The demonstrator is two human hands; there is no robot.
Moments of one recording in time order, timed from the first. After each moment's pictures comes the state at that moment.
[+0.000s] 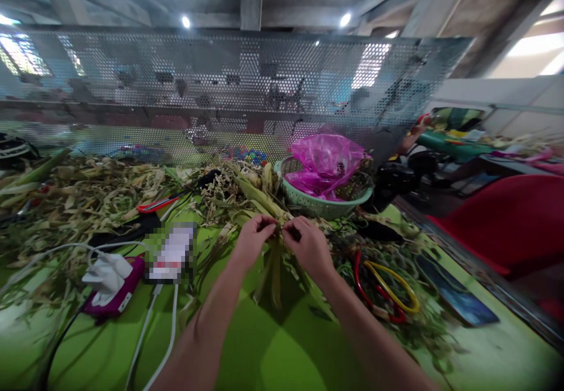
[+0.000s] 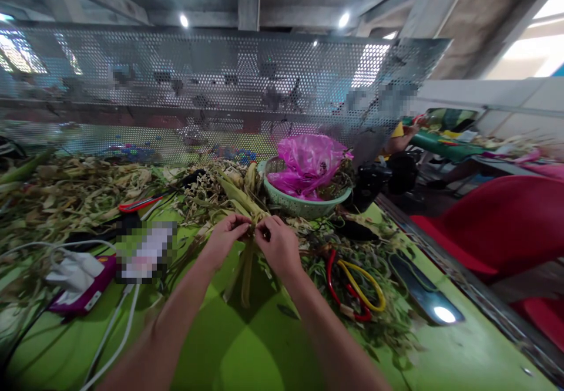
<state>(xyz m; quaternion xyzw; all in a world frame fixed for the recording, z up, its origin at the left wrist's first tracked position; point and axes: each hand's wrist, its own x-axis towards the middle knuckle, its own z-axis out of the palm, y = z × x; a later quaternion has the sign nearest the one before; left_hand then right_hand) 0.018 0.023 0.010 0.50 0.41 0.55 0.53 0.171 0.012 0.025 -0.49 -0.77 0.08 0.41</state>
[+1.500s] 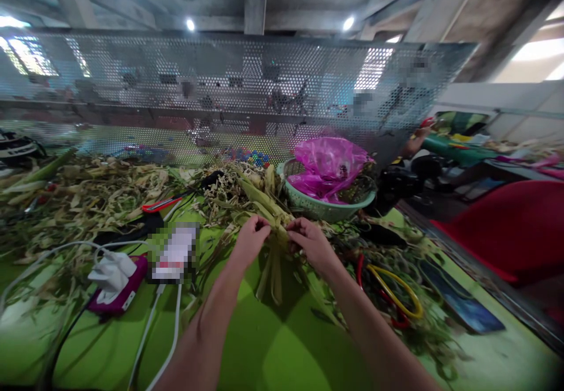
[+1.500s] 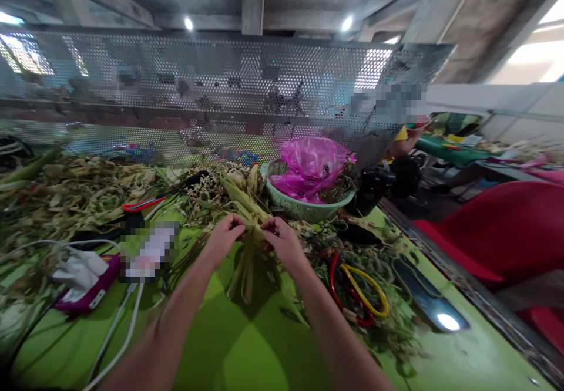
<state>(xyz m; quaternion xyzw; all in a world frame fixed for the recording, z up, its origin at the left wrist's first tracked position) 0.009 0.032 0.000 0.52 0.48 0.53 0.47 0.178 0.028 0.014 -0.47 -0.59 0.47 0.45</state>
